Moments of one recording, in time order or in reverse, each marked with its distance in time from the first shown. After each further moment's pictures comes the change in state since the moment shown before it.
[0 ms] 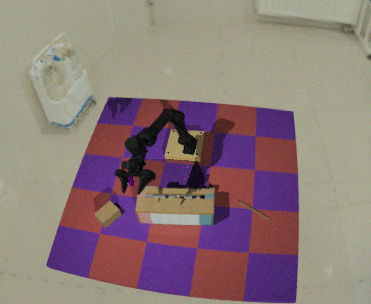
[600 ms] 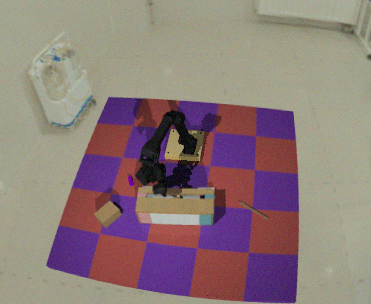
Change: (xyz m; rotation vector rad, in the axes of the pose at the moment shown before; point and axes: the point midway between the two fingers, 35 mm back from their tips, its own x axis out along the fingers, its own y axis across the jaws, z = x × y) arm -0.077 -0.027 -0.247 0.916 0.927 -0.658
